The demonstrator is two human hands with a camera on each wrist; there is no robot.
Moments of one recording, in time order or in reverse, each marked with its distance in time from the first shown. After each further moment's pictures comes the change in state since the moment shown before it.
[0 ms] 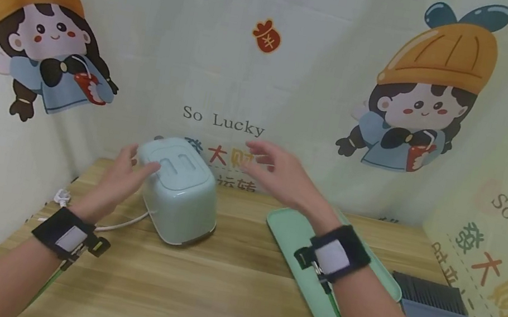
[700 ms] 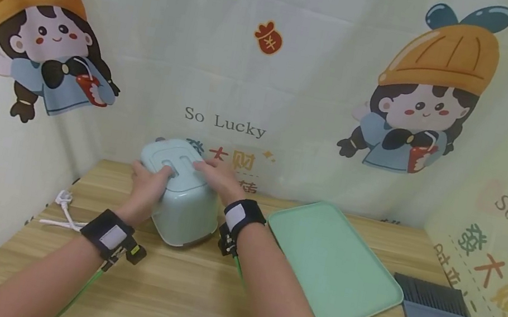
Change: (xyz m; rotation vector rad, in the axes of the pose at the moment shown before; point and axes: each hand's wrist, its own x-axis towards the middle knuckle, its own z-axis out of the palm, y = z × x) left_hand 0.013 0.003 0.059 -0.264 0.236 -0.283; right_hand 0.108 0.034 0.131 0.380 0.008 0.478
